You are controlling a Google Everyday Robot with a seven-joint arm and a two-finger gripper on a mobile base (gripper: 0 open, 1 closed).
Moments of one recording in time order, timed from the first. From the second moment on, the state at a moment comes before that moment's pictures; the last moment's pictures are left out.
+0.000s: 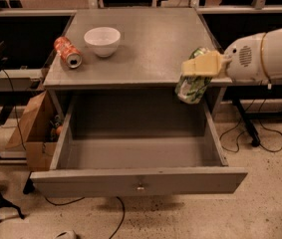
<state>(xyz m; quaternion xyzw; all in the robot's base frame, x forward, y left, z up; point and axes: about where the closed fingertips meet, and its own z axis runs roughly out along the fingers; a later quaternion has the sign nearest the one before) 0.554 -0.138 0.943 -0.17 0.86 0.31 0.37</state>
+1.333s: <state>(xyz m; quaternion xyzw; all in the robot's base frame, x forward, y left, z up) 0.525 -0.074 0.846 -0.15 0.89 0.28 0.32</state>
